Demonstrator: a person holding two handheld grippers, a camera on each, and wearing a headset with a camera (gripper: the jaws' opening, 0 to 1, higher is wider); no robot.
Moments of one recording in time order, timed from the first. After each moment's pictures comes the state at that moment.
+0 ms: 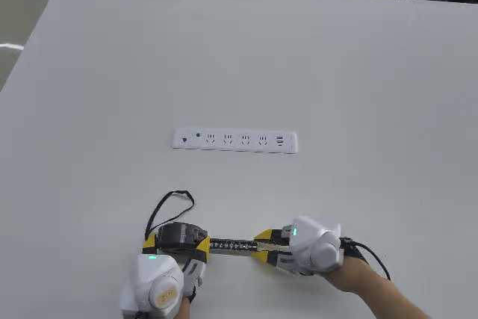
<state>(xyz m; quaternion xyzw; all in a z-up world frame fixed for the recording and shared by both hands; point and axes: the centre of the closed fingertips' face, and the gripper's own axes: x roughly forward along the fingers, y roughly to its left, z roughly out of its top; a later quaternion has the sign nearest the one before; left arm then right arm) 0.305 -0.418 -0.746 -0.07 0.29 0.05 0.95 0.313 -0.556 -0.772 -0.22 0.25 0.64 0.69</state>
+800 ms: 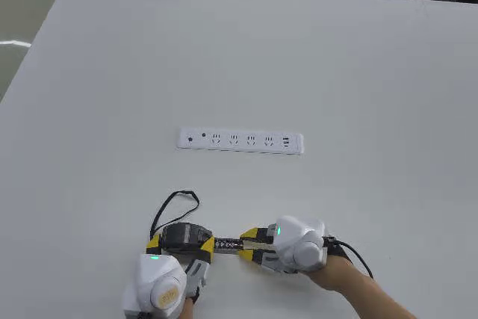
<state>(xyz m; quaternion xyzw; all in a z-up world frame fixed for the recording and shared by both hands) 0.307 -0.415 -0.751 -0.08 0.29 0.05 0.95 0.312 -0.521 -0.774 -0.22 0.24 0.65 0.69</state>
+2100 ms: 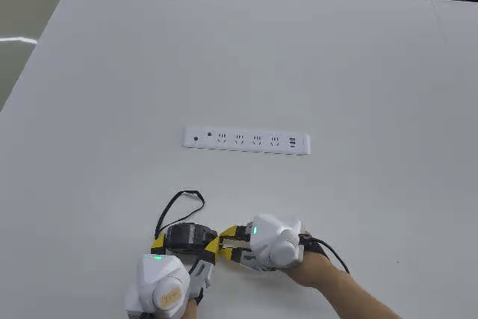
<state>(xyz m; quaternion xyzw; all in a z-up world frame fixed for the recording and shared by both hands) 0.306 -0.415 -0.750 -0.09 0.29 0.05 0.95 0.307 -0.471 -0.776 -0.22 0.22 0.67 0.67</state>
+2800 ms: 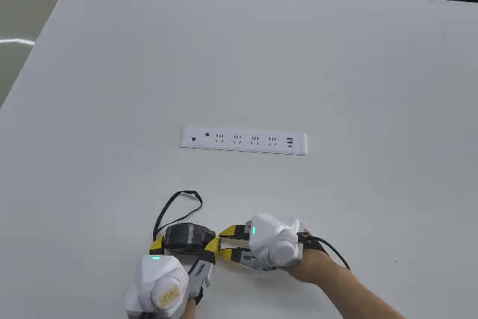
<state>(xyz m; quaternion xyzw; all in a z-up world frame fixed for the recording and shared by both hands) 0.306 -0.415 -0.757 -0.10 0.29 0.05 0.95 0.308 -0.479 -0.775 -0.24 0.22 0.68 0.66</state>
